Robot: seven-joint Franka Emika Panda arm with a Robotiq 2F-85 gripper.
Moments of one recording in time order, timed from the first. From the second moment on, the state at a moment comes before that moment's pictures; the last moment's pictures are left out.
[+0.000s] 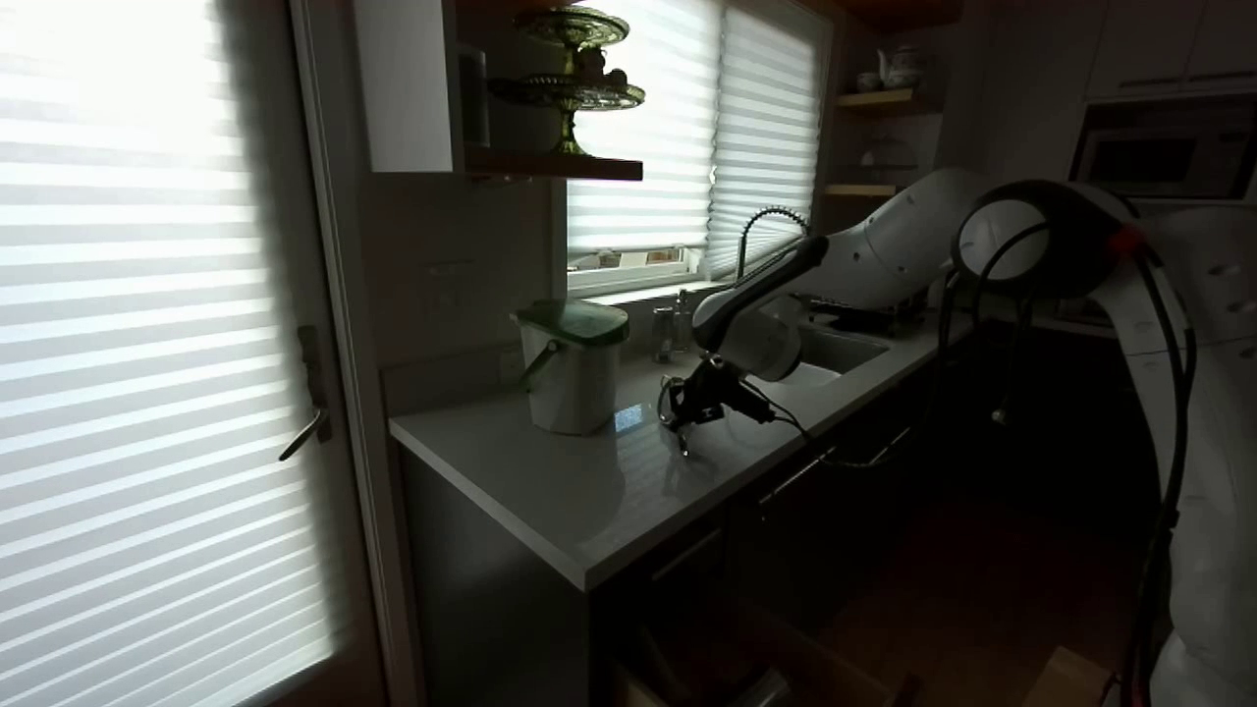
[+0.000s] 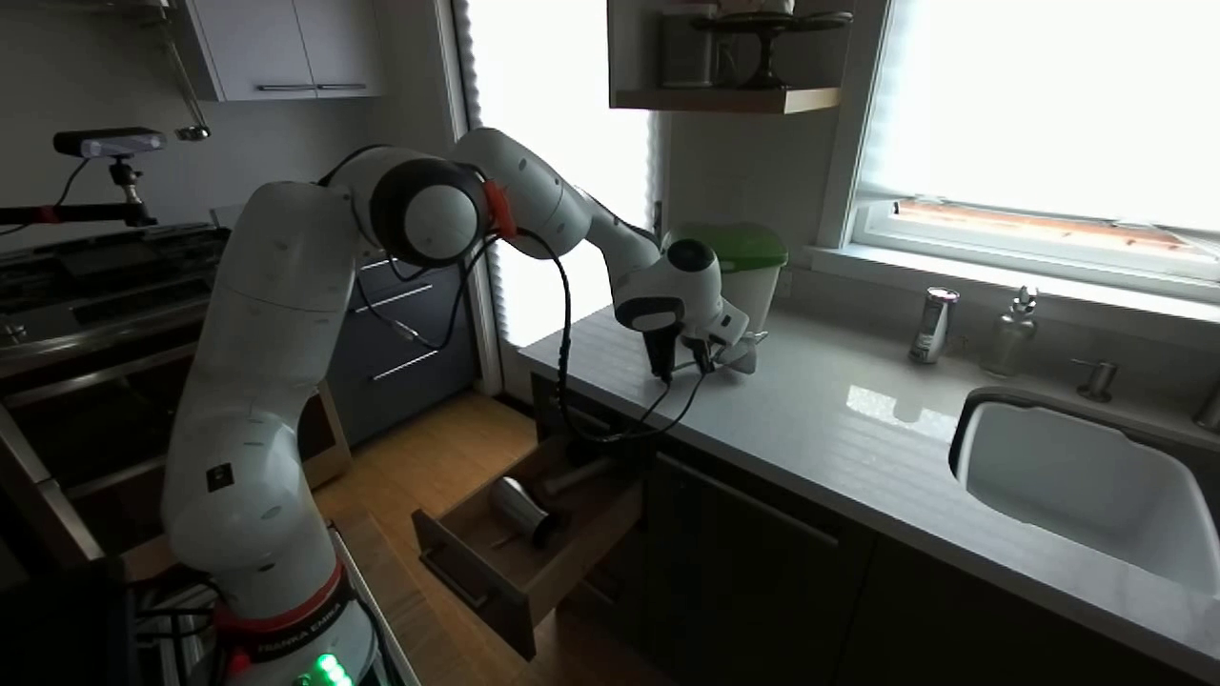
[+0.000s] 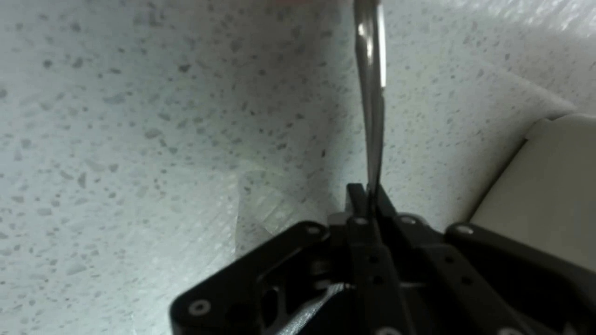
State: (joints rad) arm -0.12 0.46 0.06 -1.83 0.67 2.72 -0.04
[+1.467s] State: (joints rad) arm 0.02 -0.33 0.07 -2.80 0.74 2.76 -0.08
